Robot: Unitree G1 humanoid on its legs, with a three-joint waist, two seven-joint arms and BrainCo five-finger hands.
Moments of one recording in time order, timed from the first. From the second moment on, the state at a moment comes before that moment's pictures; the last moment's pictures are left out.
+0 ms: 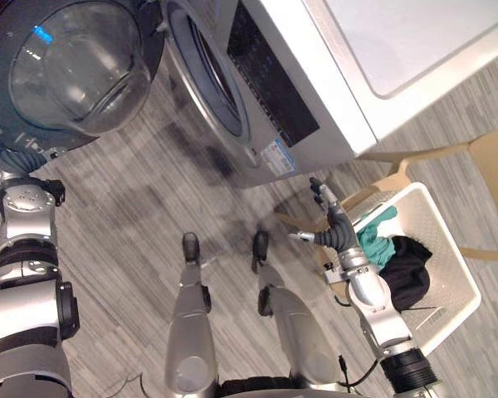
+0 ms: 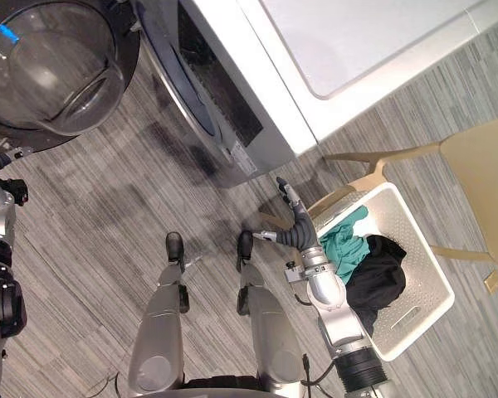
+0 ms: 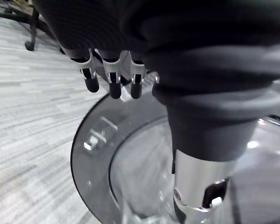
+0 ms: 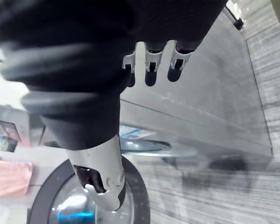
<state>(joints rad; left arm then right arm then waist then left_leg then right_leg) -0.51 0.54 0.22 0.78 0.04 -0.12 0.33 -0.07 -0.20 0.16 -0.04 -0.08 -0.26 -0.11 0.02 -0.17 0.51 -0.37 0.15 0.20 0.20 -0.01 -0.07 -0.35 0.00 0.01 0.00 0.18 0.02</state>
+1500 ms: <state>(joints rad) -0.05 0.13 0.01 0.97 0.05 -0.16 0.18 -0.59 -0.37 0.27 0.88 -0.46 -0.09 -0.24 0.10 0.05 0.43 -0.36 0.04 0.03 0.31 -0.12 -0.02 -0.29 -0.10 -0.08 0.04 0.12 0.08</state>
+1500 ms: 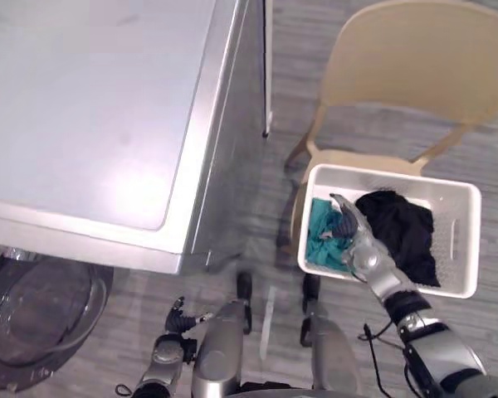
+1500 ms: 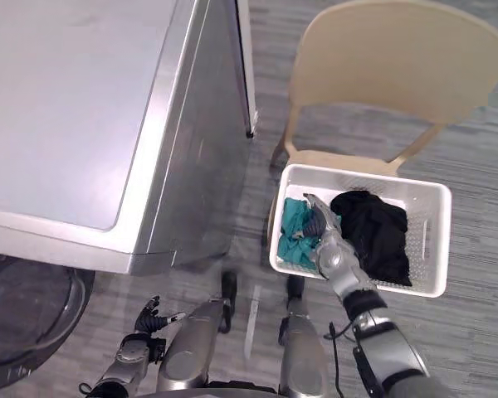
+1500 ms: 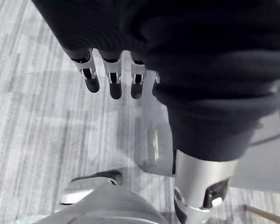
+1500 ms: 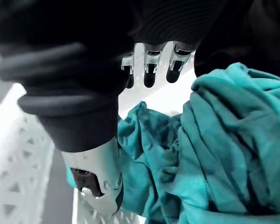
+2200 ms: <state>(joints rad) -0.18 0.00 0.01 0.94 -0.01 -0.16 0.20 -0.73 -0.33 0.29 1.00 -0.57 0.03 -0.26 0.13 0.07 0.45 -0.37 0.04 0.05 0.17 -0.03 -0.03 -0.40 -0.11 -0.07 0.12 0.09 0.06</state>
